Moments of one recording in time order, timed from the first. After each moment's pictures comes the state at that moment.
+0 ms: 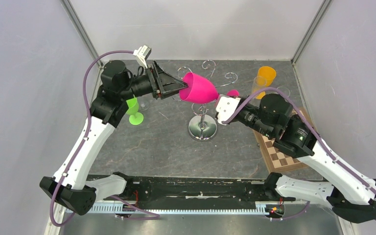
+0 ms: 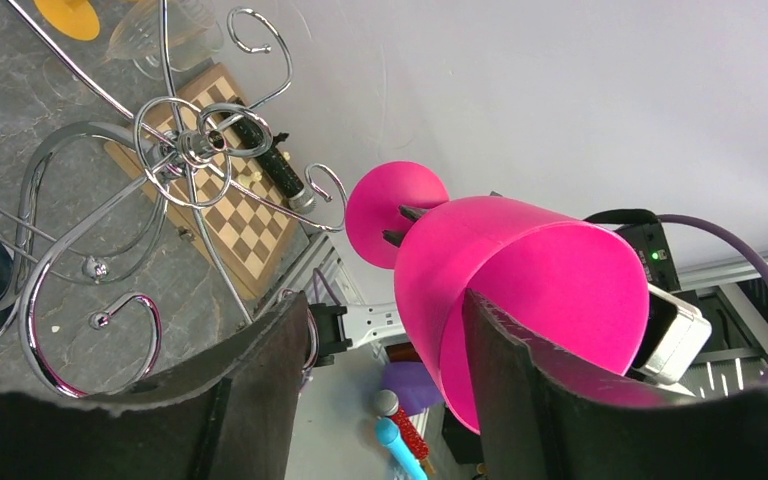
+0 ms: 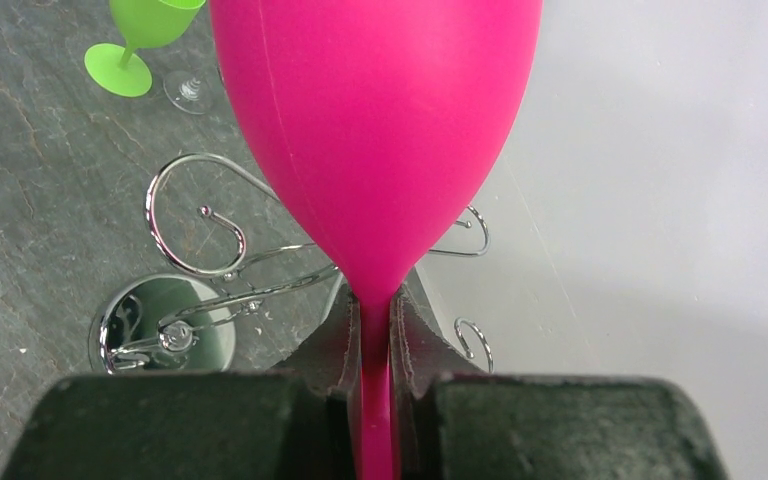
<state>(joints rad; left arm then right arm) -0.40 1.16 1.36 -0.26 0.76 -1.02 0.91 0.95 1.28 -0.45 0.06 -0.77</state>
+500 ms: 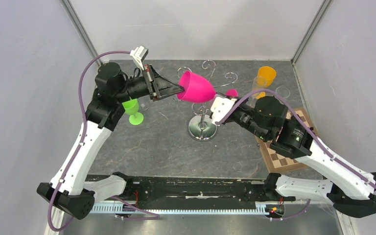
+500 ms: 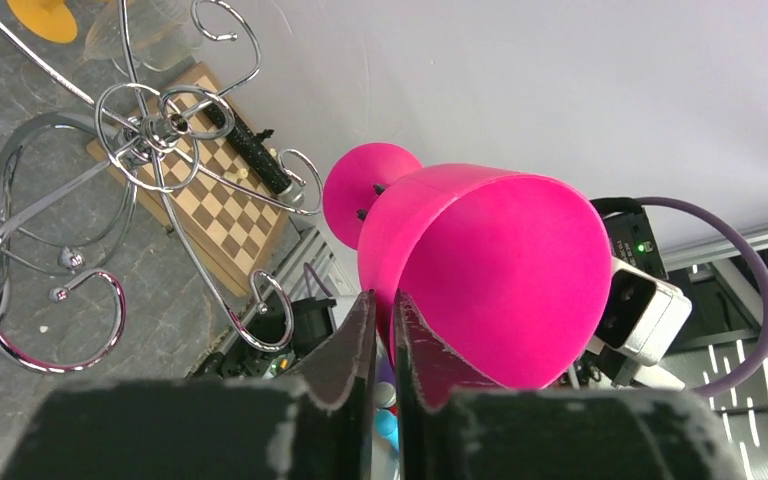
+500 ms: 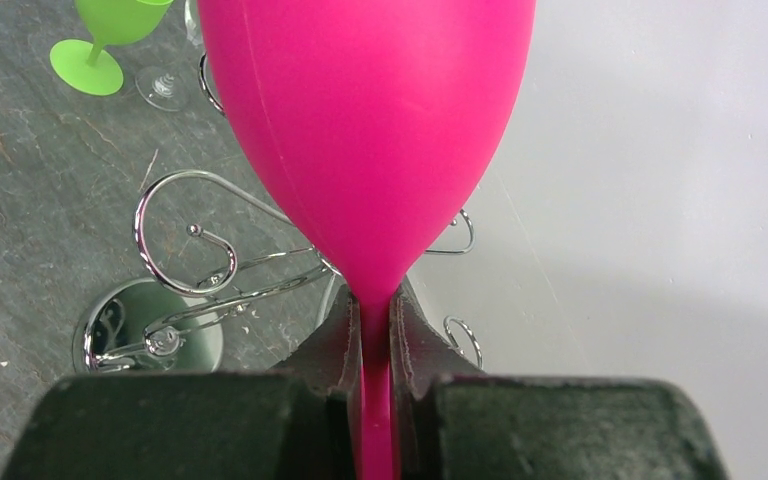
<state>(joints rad) -0.40 1.12 1.36 -0.26 0.79 -1.02 1.00 0.98 1.29 -0.42 0.21 -0.77</state>
